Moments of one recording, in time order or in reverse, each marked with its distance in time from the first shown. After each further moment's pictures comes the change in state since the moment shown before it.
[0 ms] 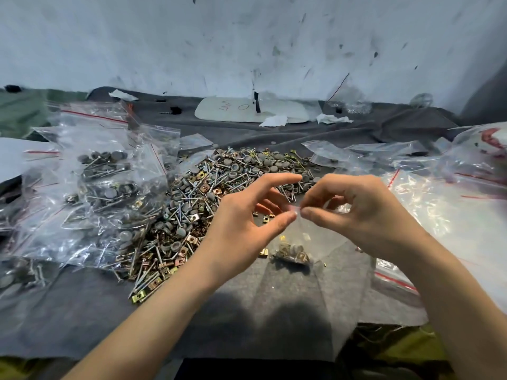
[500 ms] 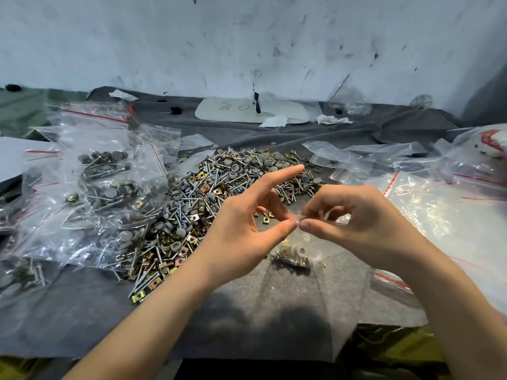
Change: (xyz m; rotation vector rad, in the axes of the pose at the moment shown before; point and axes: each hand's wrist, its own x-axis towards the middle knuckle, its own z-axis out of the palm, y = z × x) left_hand -0.005 -0.003 -0.004 0.021 -0.063 0.030; right_hand -0.008 -0.004 0.000 -0.044 -0.070 -0.011
